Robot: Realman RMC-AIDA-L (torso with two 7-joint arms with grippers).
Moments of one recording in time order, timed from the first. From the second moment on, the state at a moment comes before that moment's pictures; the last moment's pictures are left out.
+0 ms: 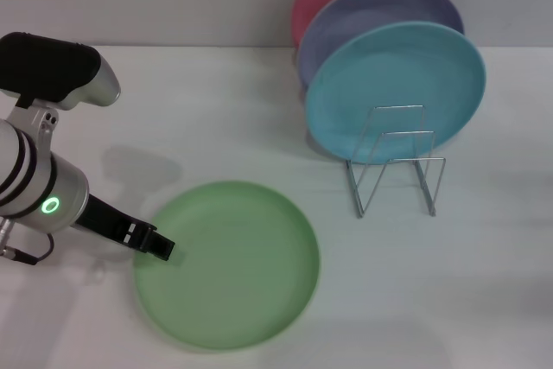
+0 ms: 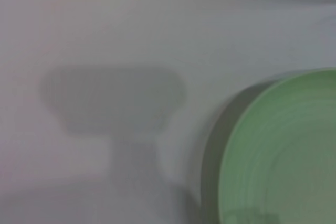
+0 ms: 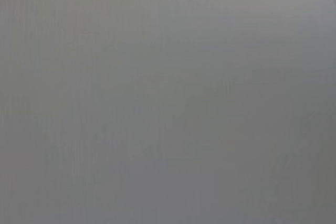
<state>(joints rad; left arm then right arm) -0.46 -2.07 1.55 1.45 -0.48 -1.46 0.17 0.37 2.07 0.62 0.06 -1.61 -1.55 0.19</state>
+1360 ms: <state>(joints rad) -0.50 -2.06 1.55 1.37 -0.48 -1.47 0.18 0.38 2.07 0.62 0.06 -1.61 -1.55 0.19</state>
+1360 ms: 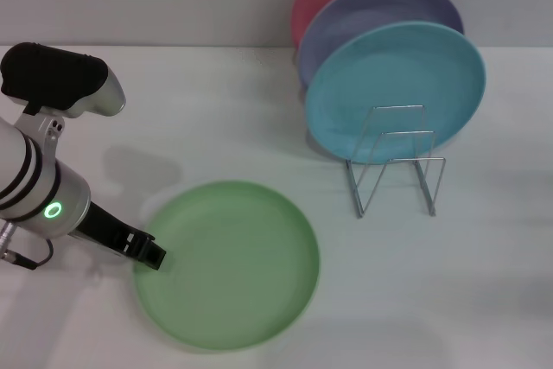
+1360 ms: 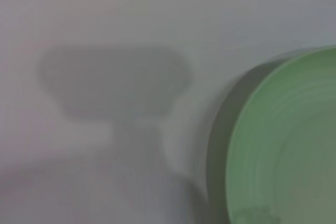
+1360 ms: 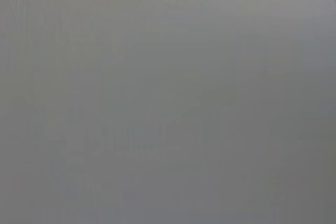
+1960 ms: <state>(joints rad) -0.51 -2.06 1.55 1.34 -0.48 -1.47 0.20 0.37 2.07 0.62 0.06 -1.61 -1.55 0.19</state>
